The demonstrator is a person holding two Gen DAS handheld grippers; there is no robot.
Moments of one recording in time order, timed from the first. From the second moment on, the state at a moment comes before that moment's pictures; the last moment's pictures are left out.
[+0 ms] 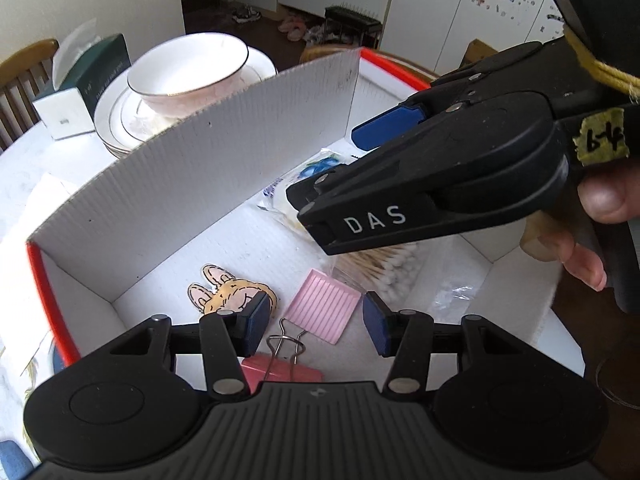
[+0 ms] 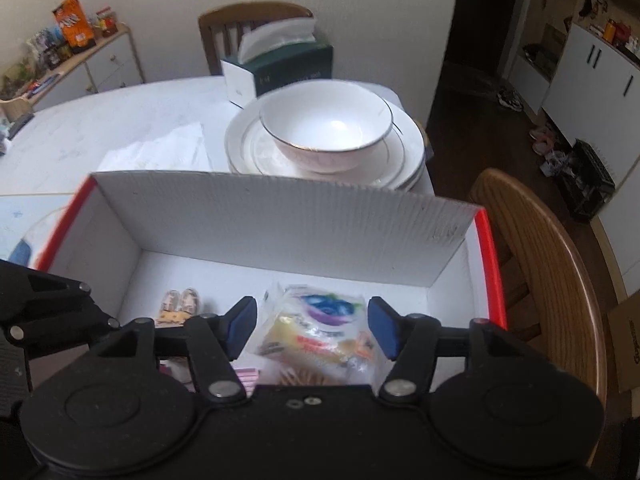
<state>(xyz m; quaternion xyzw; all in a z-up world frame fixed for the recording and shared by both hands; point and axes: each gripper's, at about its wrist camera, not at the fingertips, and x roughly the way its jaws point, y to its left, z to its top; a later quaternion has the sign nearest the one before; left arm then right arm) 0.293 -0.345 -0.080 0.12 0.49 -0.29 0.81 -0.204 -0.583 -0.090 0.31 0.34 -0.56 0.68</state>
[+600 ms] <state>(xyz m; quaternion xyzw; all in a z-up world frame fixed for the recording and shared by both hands) 0.256 -0.322 -0.041 0.08 0.43 -0.29 0.85 -0.199 -0.532 -0.046 0.29 0.32 -0.55 0.72</state>
